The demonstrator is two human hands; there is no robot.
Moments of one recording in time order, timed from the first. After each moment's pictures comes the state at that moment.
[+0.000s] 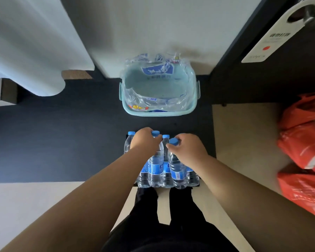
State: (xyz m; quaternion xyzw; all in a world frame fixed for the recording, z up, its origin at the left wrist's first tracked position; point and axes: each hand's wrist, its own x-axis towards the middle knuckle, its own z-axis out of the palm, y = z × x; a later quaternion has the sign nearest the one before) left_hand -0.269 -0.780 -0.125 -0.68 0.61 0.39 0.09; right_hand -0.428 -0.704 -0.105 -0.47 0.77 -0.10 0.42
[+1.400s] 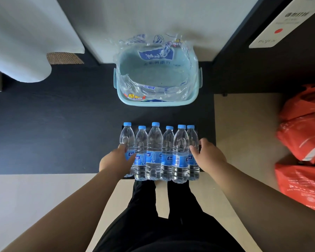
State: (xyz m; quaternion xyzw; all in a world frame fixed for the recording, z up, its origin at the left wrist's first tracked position) left_hand -0.146 -0.712 -0.195 -0.66 0.68 0.25 0.20; right_hand -0.492 -0.634 -0.185 -0.46 0.81 0.13 0.35
